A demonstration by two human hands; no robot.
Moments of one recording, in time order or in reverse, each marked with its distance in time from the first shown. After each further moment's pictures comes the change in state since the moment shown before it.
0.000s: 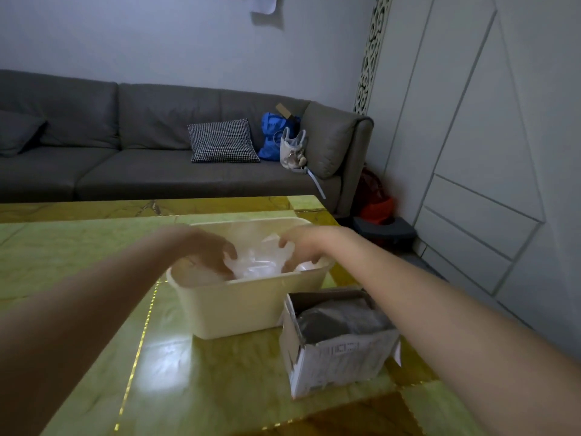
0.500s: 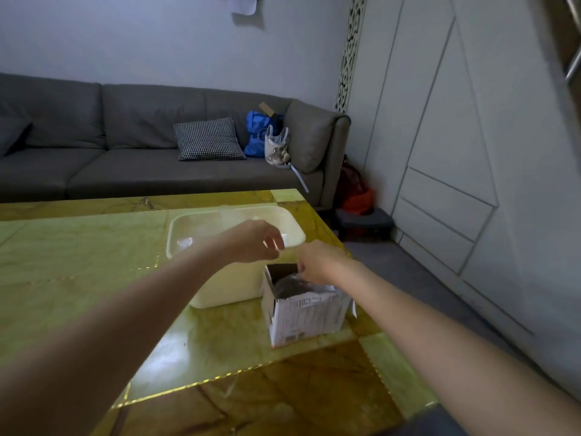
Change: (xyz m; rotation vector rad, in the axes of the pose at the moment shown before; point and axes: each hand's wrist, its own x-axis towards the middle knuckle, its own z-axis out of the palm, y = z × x) left_hand -0.066 0.087 0.013 -0.191 0.362 0.372; right_hand -0.097 0.018 0.053 -0.096 0.217 0.103
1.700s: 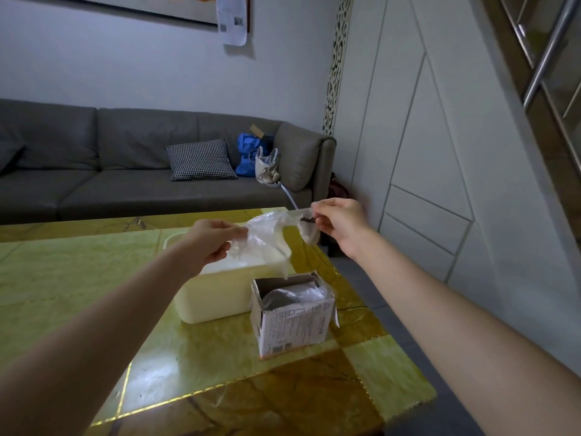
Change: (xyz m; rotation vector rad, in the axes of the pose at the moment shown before) left_hand -0.033 -0.001 -0.027 -1.045 0.298 -0.400; right_hand -0.028 0.033 -0.070 1.589 0.519 0.119
